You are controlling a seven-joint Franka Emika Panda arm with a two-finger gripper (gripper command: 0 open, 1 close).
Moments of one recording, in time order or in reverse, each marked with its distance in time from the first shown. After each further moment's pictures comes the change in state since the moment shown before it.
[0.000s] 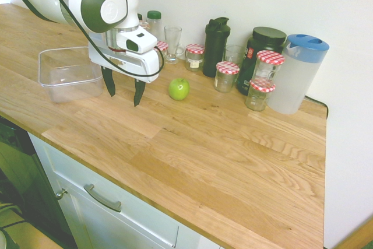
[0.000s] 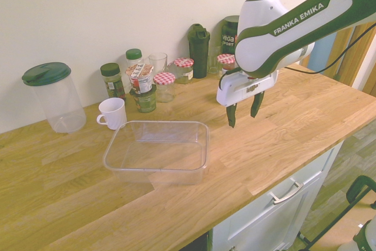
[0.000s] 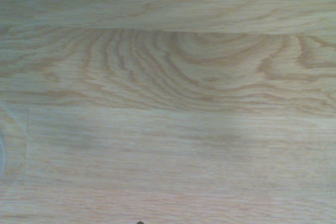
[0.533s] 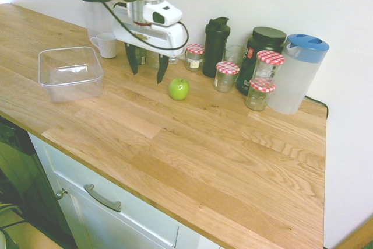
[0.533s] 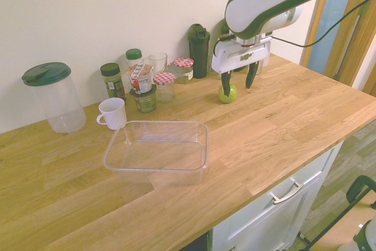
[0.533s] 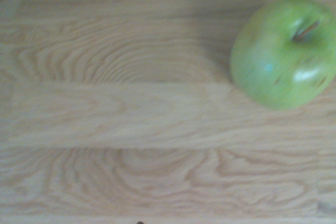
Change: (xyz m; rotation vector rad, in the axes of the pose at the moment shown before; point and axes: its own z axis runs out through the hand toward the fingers) arm 0.093 -0.030 -0.061 -0.010 0.031 0.030
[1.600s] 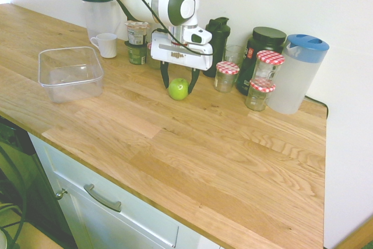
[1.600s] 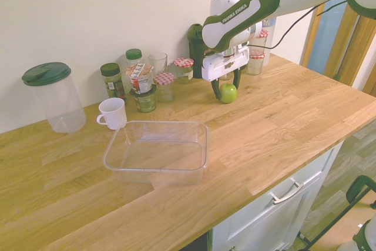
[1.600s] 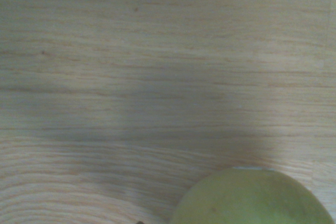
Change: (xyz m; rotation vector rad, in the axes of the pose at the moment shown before) arm 0.086 -0.054 0.084 -0.096 -0.018 -0.081
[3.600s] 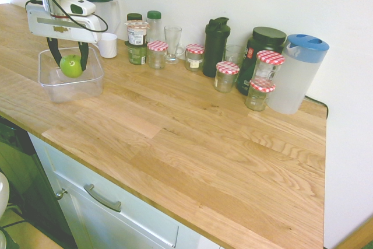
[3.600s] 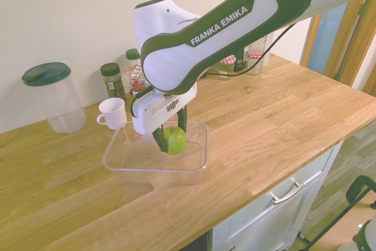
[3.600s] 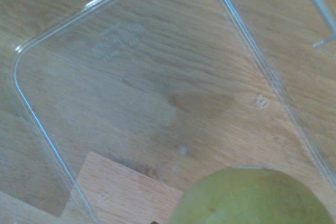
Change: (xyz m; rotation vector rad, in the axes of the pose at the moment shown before) arm -0.317 -0.120 -0.053 0.055 -0.024 -0.326
